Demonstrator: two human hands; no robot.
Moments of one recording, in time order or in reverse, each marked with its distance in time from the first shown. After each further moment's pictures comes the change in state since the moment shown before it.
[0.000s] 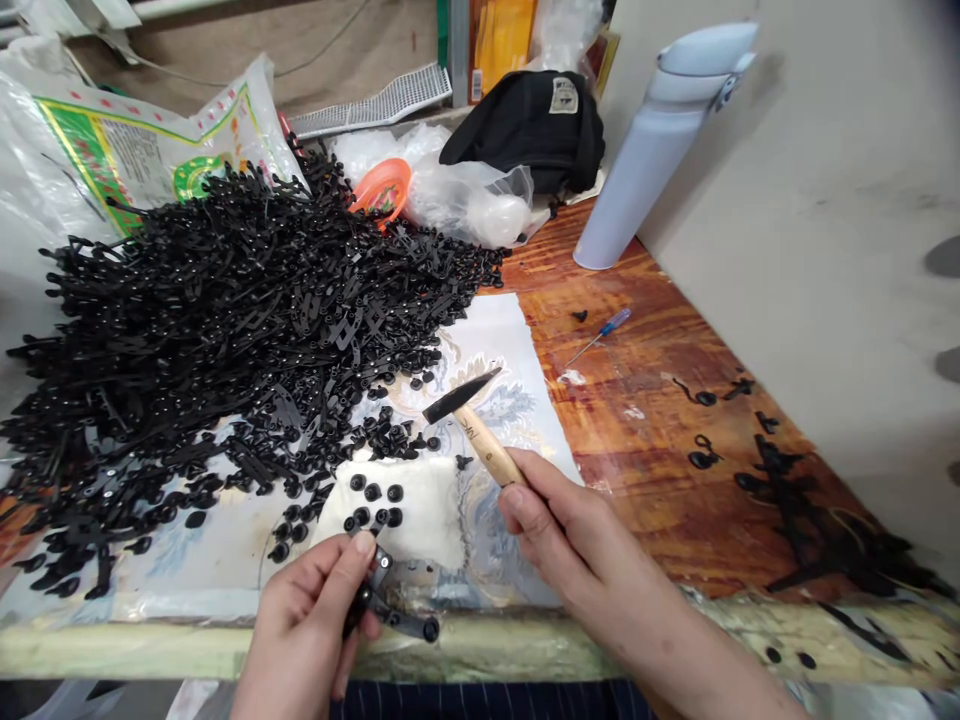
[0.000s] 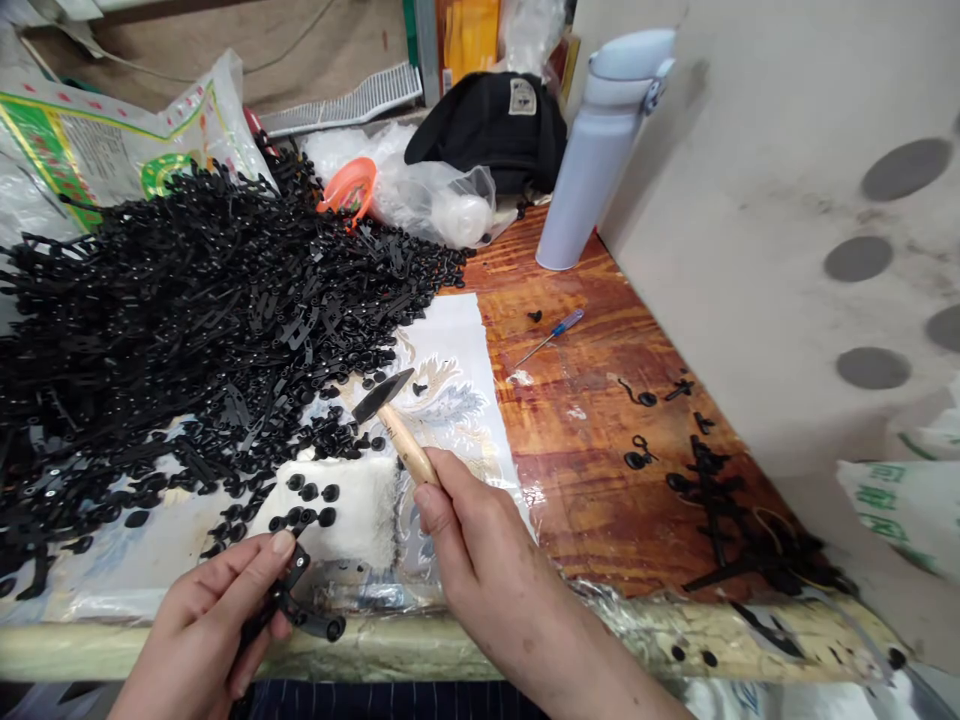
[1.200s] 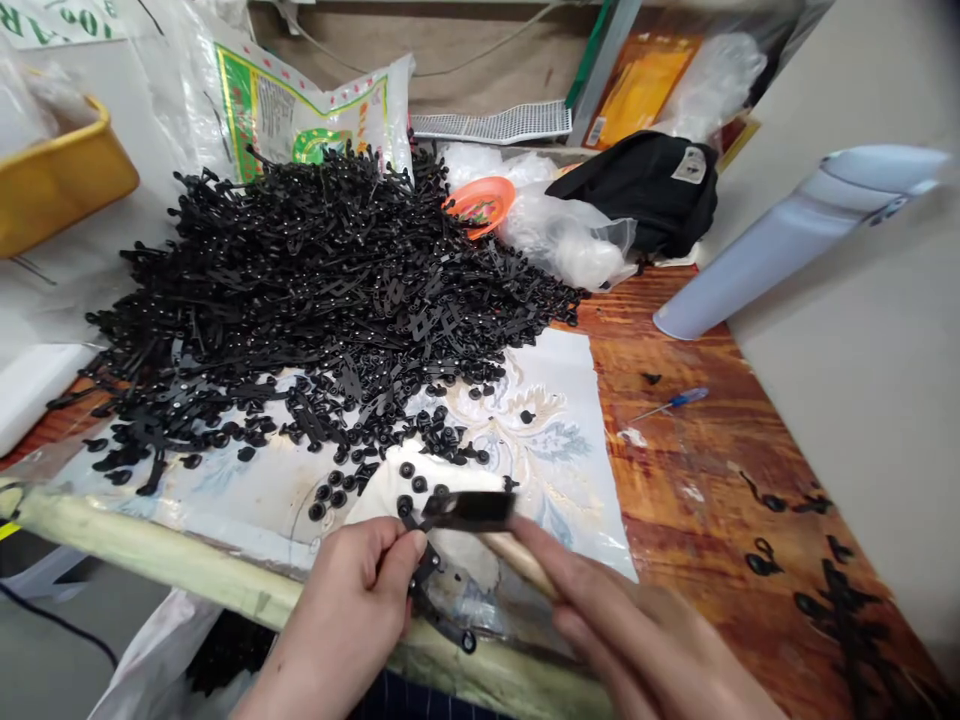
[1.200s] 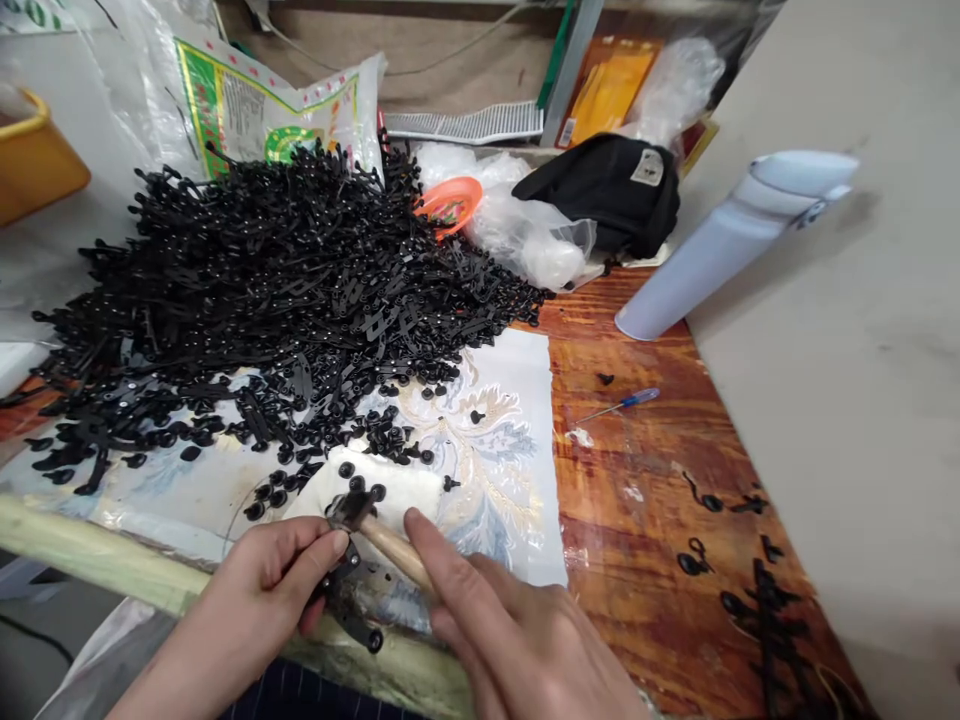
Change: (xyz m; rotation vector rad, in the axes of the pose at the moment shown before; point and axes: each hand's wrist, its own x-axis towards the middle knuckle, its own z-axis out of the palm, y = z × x) left_hand 0.012 -0.010 -0.008 0.319 -0.172 0.138; right_hand -0.015 -0.006 -0.003 -0.700 -0.161 -0.499
